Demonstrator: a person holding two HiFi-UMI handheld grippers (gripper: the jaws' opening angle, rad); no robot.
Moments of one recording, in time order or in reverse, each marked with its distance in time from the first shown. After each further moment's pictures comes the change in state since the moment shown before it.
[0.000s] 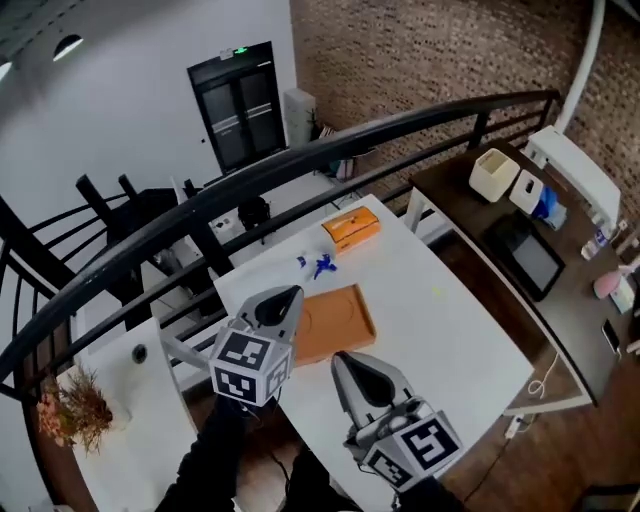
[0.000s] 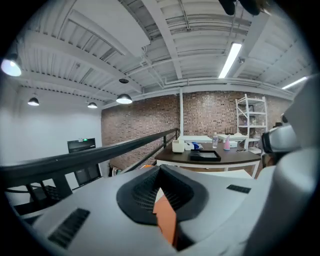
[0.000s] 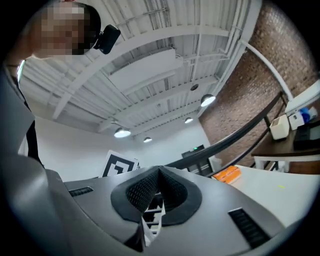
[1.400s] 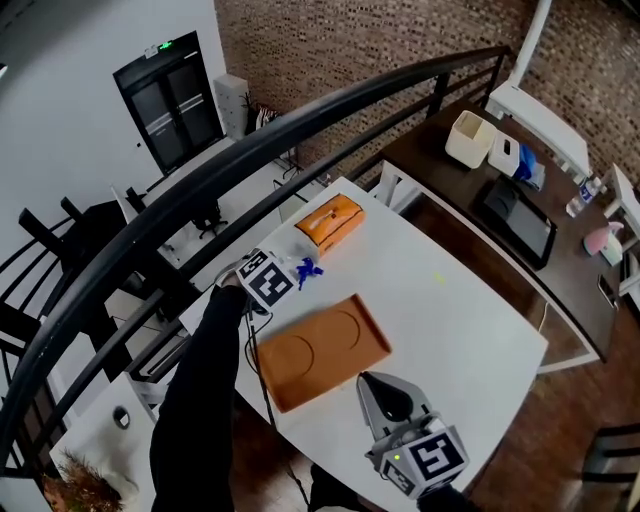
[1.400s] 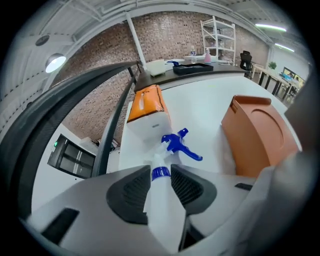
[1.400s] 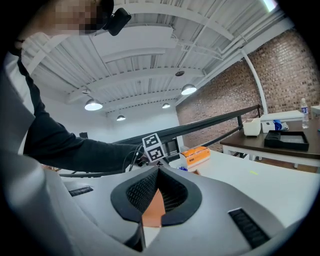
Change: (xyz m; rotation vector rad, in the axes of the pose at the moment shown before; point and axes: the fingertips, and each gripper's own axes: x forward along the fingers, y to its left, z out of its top) left arm 0.287 0.177 -0.193 0.604 0.693 -0.298; right arm 0.107 -0.126 -0.129 -0.094 0.204 -0.376
